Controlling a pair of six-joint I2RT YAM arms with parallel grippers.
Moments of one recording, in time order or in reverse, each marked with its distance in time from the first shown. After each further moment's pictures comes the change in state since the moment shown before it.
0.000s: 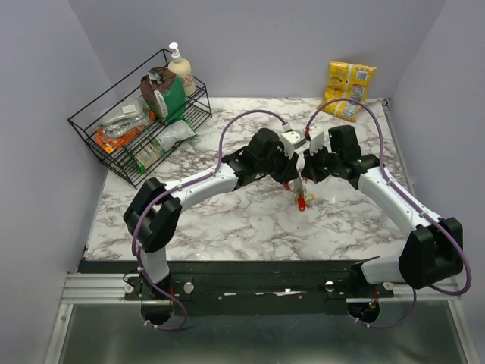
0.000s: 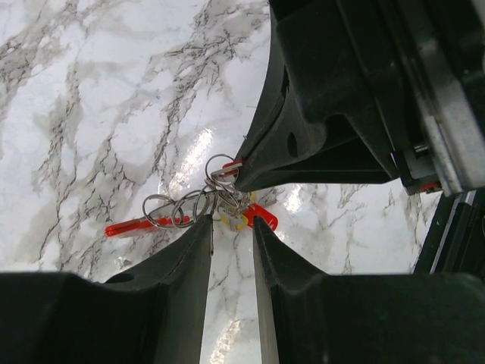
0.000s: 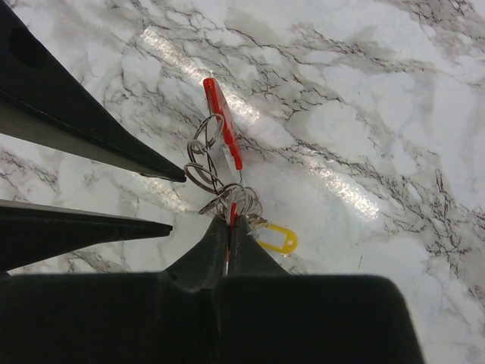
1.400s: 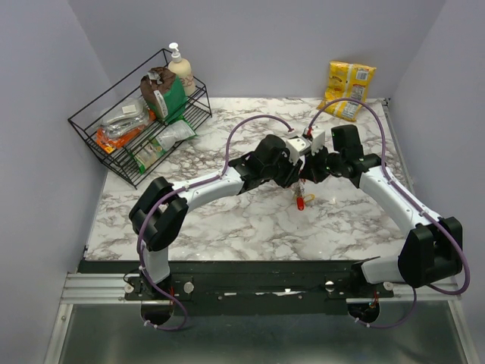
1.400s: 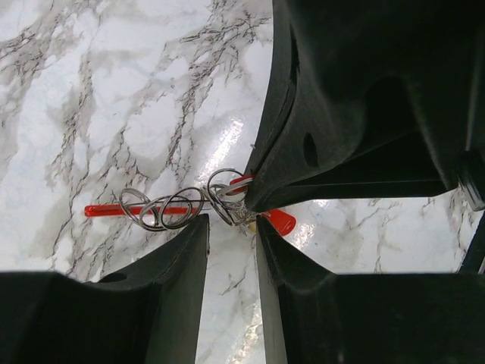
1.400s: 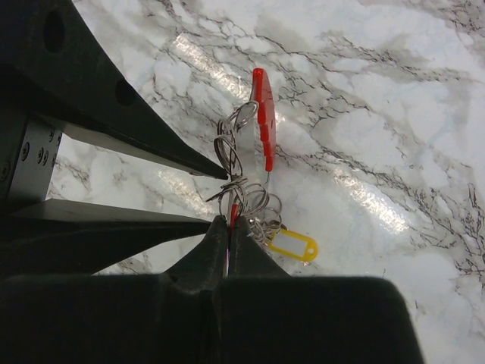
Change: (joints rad) left arm -0.033 0.035 -0.003 0.007 -0.109 0.052; right arm -0.028 0.006 0.000 -0.005 -0.109 0.009
